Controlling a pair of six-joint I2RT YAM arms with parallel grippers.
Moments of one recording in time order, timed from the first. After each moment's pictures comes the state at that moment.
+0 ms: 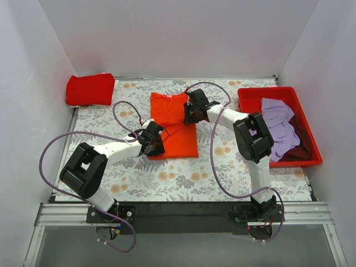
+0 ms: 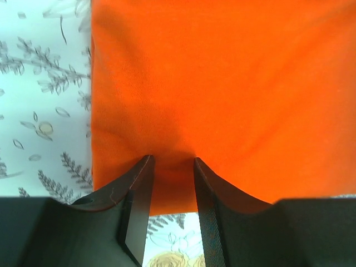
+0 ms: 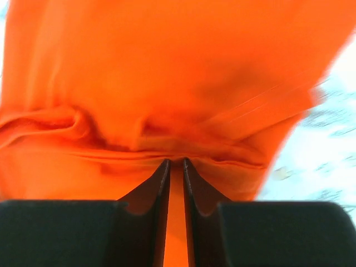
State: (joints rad) left arm -0.62 1.59 0.85 -0.31 -0.20 -0.79; right arm 0.58 2.11 1.53 -0.29 -0.13 0.33
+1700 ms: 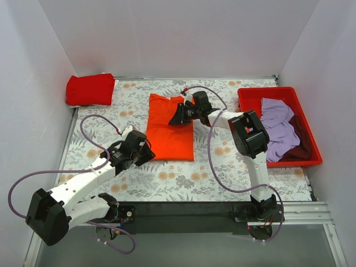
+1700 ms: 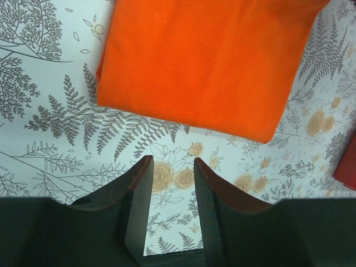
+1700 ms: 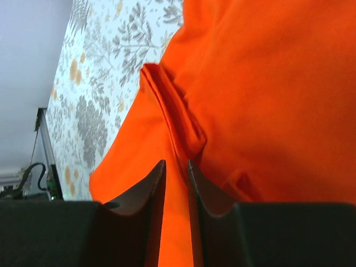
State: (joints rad) left arm -0.64 1.04 0.68 -0.53 -0.20 -1.05; right arm 0.53 2.25 1.50 0.20 -0.72 0.53
